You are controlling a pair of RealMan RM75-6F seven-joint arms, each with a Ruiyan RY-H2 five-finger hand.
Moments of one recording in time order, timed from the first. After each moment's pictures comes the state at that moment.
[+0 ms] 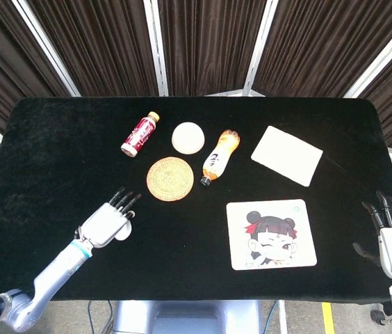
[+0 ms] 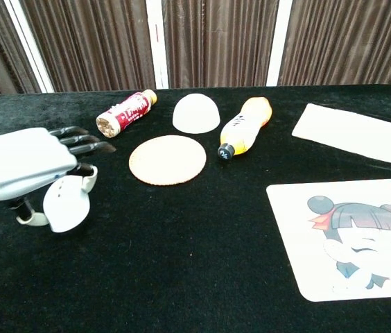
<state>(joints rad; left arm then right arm) -0.57 -1.44 -0.03 -1.53 1.50 0.98 0.69 0.07 -1.20 0.10 -1.49 -1.49 1.54 -0.07</state>
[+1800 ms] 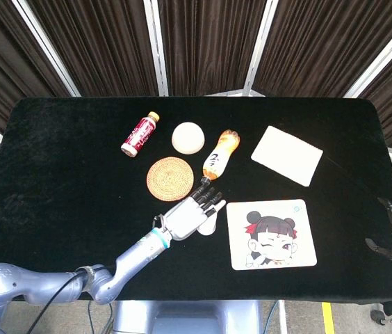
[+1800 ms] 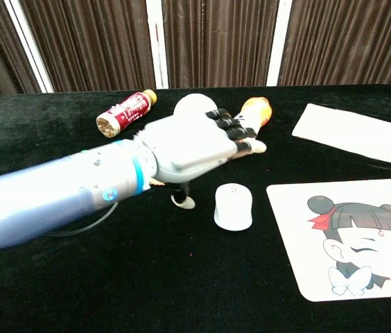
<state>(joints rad) -0.93 -1.79 -0.16 -1.42 1.29 0.89 0.91 0.08 -1.19 0.13 -1.45 -1.40 1.48 -0.02</state>
